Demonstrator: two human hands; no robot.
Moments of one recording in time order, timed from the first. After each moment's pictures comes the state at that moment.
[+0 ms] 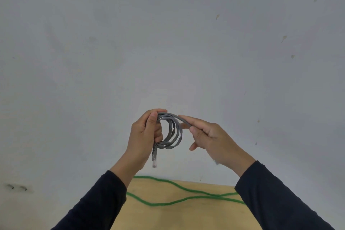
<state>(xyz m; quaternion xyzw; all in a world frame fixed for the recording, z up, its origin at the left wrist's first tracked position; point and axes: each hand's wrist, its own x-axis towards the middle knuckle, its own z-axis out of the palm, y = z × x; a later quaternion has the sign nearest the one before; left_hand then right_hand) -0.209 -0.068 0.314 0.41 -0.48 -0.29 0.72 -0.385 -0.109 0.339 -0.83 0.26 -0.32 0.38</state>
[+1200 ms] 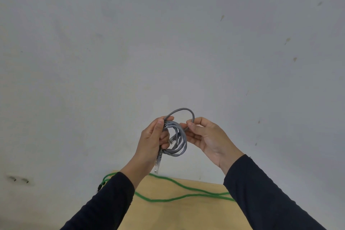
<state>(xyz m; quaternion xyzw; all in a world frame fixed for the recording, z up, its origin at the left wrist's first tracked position) -0.220 -0.066 0.292 0.38 -0.44 -0.39 0.71 -0.365 -0.116 0.328 -0.53 0.28 -0.41 0.68</state>
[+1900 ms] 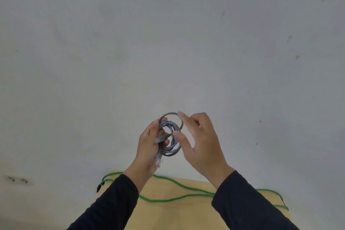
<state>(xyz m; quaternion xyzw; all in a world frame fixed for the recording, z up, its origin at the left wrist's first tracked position) -0.218 -0.079 0.279 0.37 -0.34 -0.44 0.75 -0.351 -0.102 0.307 -0.84 0.27 -0.47 0.02</state>
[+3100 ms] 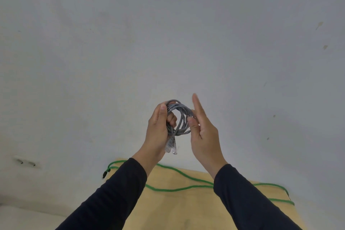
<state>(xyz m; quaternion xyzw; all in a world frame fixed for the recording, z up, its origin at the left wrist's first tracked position) -0.206 -0.096 0.280 0.40 -0.40 -0.36 0.74 -0.325 -0.117 0.282 -0.78 0.30 -0.49 0.26</state>
